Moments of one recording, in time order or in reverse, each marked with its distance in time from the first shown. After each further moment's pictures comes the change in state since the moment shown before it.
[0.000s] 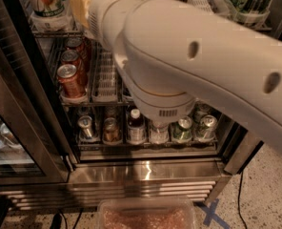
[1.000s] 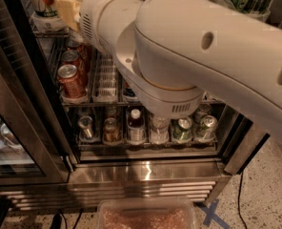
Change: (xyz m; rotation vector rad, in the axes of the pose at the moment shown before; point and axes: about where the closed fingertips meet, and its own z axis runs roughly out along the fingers) arm 0.001 0.025 -0.005 -0.157 0.022 0.024
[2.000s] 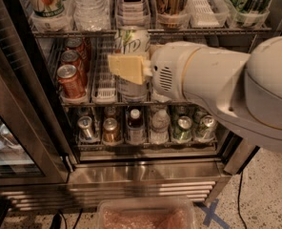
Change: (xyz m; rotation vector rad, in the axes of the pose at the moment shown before) arm 0.081 -0.042 -0.094 -0.174 0.210 0.074
